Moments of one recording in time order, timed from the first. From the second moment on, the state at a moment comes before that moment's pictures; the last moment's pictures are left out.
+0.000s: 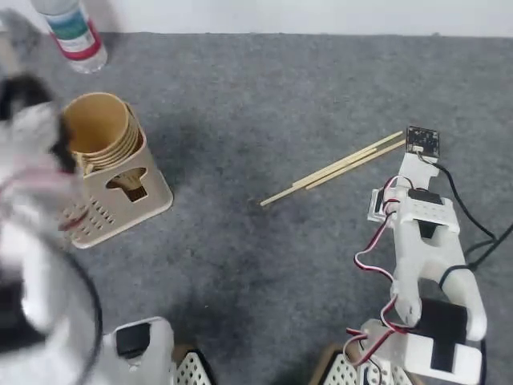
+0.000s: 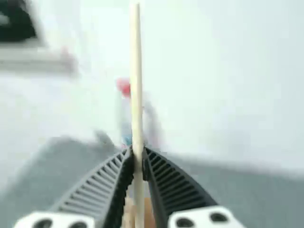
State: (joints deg) left arm -21.5 -44.1 -9.4 75.9 2.2; right arm 8.0 -8.9 47.2 38.9 -0.6
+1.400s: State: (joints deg) left arm -34.9 -67.9 45.6 38.5 0.7; right arm 7.0 -8.9 47.2 38.9 -0.6
